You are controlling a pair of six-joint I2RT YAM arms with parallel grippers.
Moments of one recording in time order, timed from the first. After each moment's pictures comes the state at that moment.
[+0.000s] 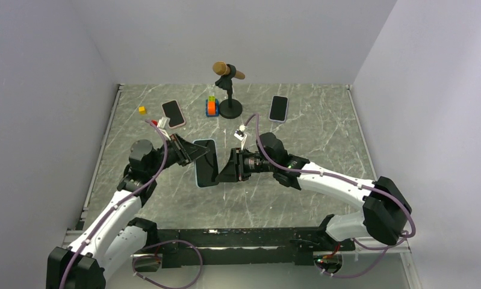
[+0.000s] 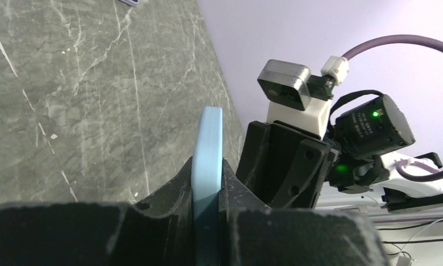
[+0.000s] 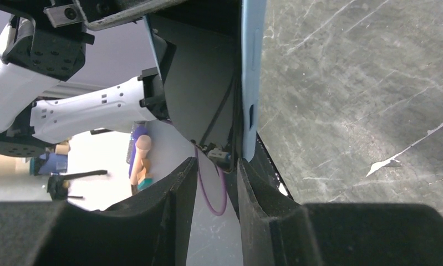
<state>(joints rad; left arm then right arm) -0.29 0.83 0.48 0.28 0.61 -0.98 0.87 1.32 0.82 0.13 -0.55 0.82</state>
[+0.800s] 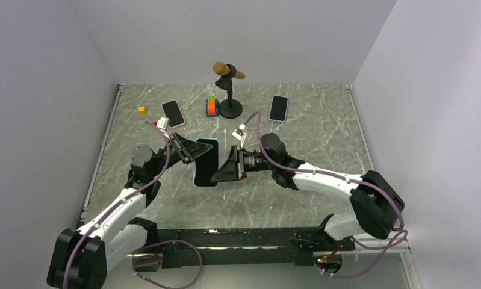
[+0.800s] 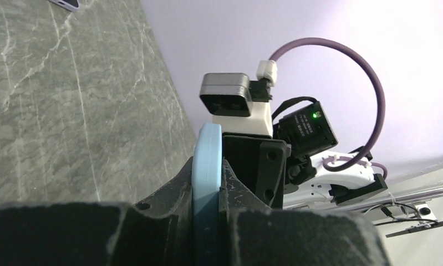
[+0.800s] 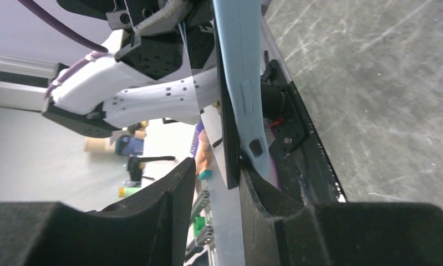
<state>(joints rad) -0.29 0.94 0.37 0.69 0.66 -1.22 0.84 1.39 0.74 0.45 -0.72 1.07</state>
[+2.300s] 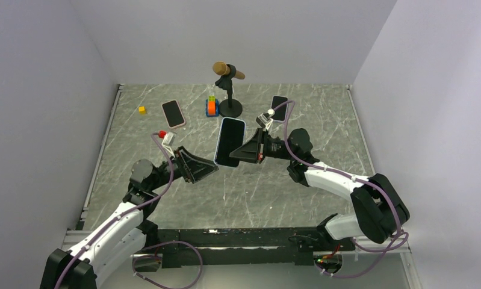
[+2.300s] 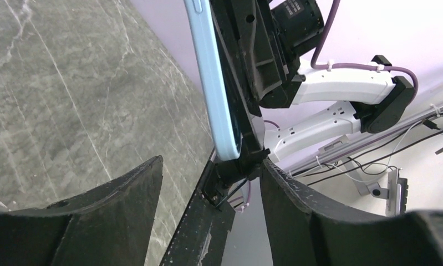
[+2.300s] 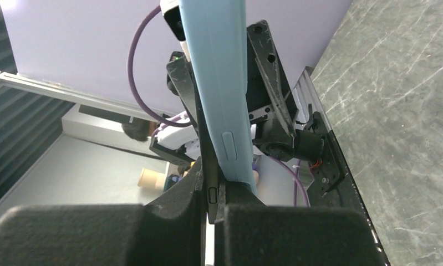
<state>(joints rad) -0.40 0.75 0.29 0.64 0.70 -0.99 0.59 1.36 0.63 0.89 -0.85 1.42</state>
